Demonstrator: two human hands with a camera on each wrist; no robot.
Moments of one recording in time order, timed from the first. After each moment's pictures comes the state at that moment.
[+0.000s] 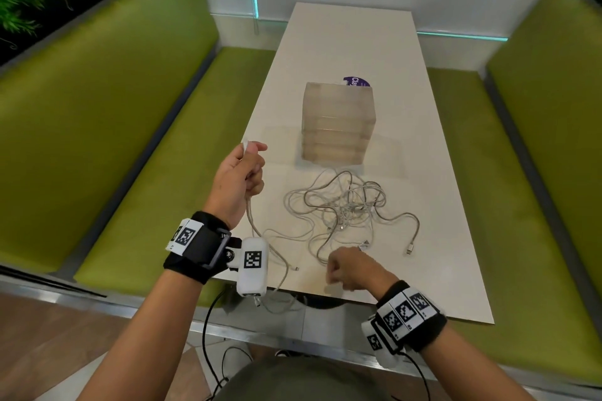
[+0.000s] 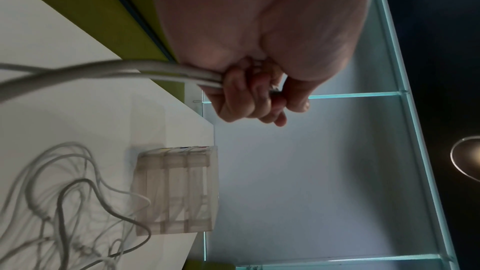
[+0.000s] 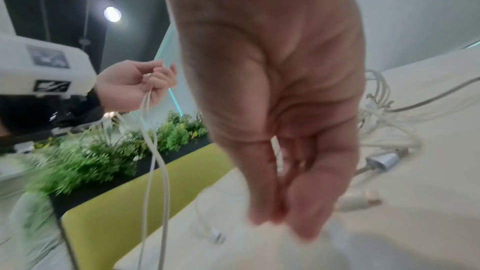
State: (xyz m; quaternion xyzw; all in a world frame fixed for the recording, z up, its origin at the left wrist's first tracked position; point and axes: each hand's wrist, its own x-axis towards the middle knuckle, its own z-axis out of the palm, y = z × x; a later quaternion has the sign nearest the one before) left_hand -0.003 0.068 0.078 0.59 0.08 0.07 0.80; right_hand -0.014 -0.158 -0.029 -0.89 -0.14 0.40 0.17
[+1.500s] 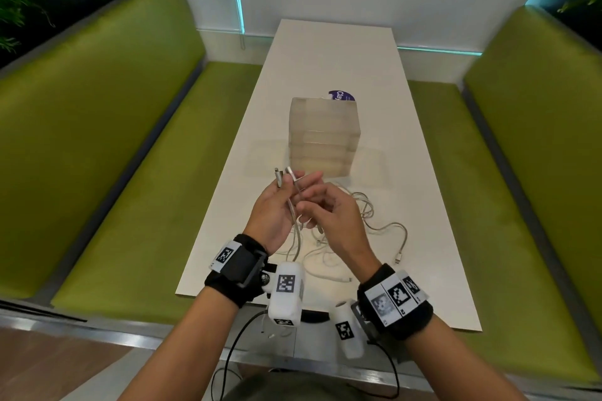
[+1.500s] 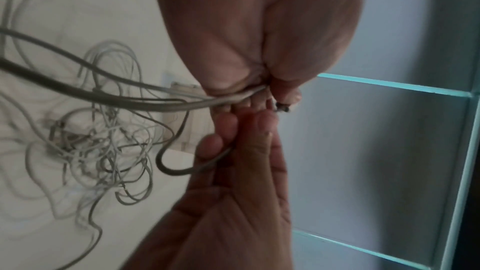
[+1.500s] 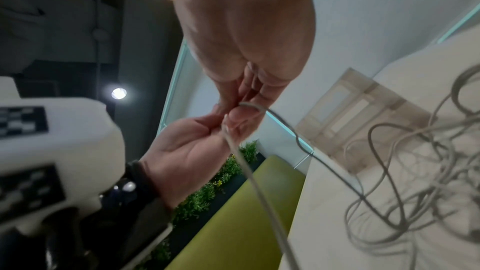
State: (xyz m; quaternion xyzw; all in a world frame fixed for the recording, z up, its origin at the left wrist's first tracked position) left_hand 0.001 -0.002 0.067 0.45 0.05 -0.06 0.89; right_hand 0.004 -0.124 0.060 -0.69 -0.09 0.04 0.71
